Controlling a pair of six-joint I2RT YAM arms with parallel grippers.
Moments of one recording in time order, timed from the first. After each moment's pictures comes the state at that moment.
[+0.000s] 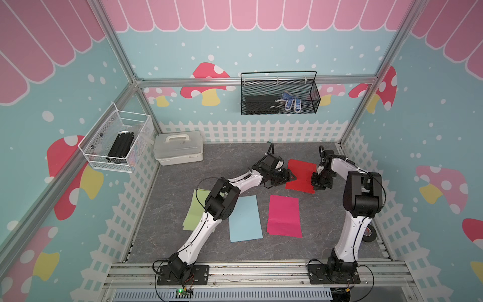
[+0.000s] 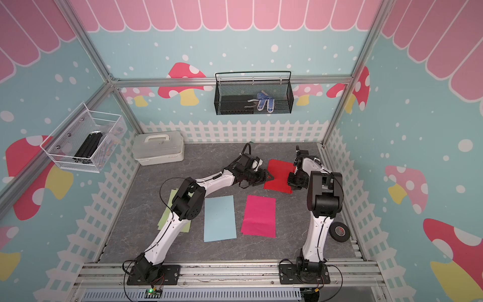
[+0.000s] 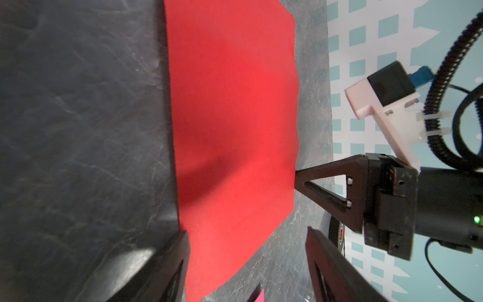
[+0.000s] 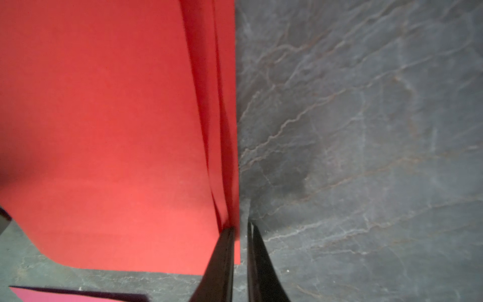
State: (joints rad) left arm -0.68 2.56 2.07 -0.22 0.55 -0.80; right arm -0.08 2.07 1.50 -0.92 -0.10 0.20
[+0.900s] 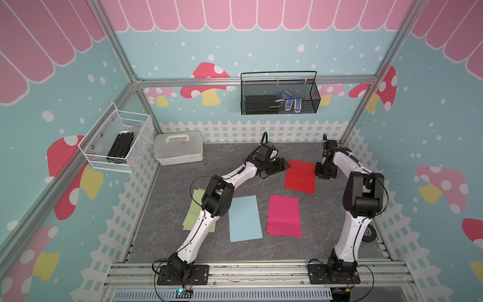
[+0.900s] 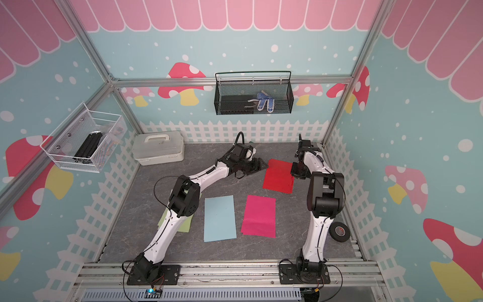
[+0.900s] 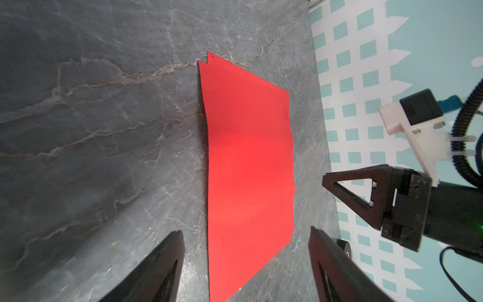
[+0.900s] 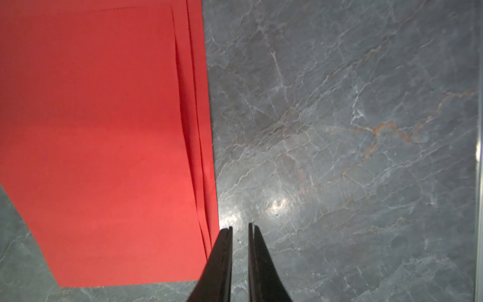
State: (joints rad) left arm -0.61 2.60 2.24 -0.32 0.50 -0.74; right arm -0.09 2.09 1.69 -0.95 0.06 0.23
